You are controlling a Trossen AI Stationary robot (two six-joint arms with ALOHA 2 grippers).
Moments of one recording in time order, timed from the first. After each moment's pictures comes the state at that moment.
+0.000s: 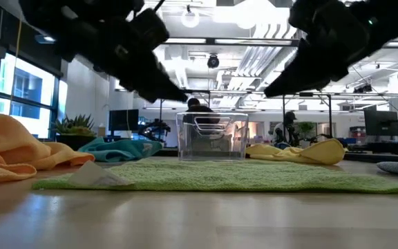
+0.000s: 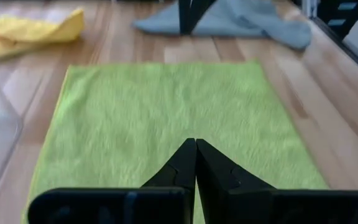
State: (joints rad) left arm 0.00 1.56 0.63 0.40 0.02 -0.02; right arm 0.46 1.46 0.64 0.16 0.64 0.42
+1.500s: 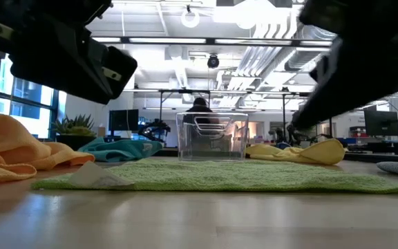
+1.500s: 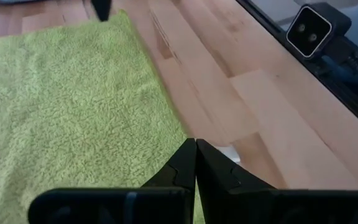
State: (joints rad) left arm -0.36 1.56 0.61 0.32 -0.07 -0.05; right arm 0.64 1.74 0.88 -0.07 0.57 0.60
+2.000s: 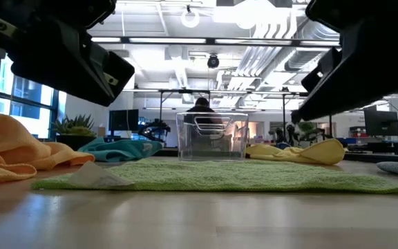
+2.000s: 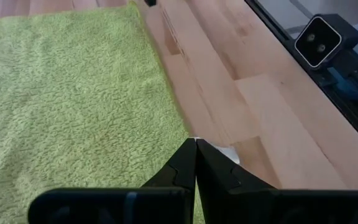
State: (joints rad) left arm -0.36 1.56 0.61 0.31 -0.09 -0.13; right arm 0.62 1.70 0.74 0.31 0.37 0.47
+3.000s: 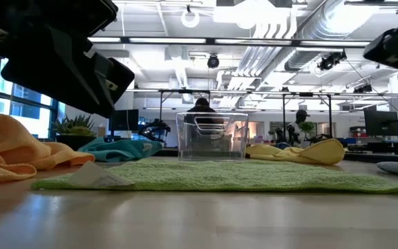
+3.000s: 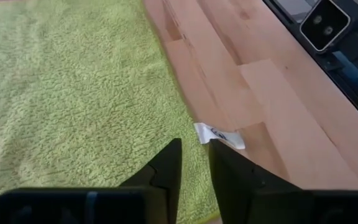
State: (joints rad) left arm -0.34 1.56 0.62 0.26 -0.06 -0.12; right arm 0.74 1.62 1.05 -0.66 0.23 0.76
